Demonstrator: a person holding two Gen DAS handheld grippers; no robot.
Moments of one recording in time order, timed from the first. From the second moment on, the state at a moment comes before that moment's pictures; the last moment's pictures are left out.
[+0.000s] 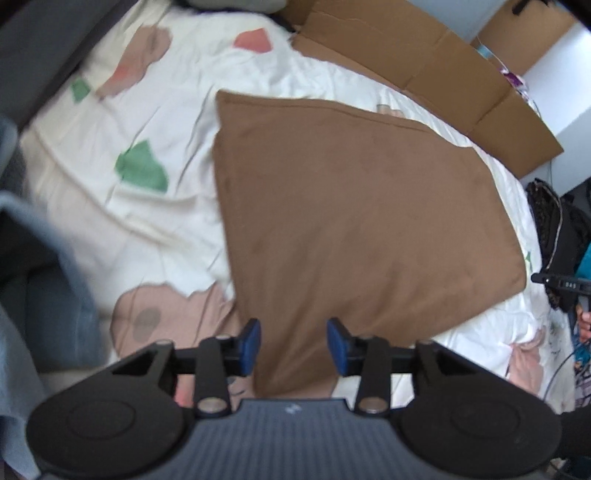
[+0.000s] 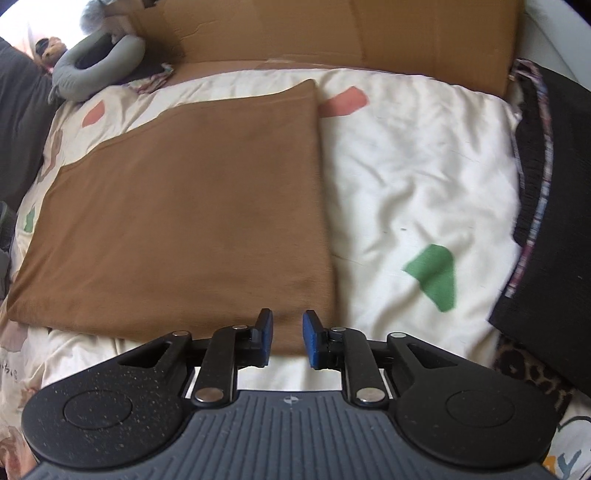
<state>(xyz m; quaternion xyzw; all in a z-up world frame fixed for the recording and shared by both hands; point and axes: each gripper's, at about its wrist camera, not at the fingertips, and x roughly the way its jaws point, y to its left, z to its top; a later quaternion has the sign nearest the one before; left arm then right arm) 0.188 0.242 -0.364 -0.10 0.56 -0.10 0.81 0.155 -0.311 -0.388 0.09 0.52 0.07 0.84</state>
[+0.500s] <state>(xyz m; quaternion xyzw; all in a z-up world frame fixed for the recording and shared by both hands) 0.193 0.145 -0.397 -0.08 0.55 0.04 0.83 0.189 -0.251 -0.400 0.07 0.52 0.08 0.85</state>
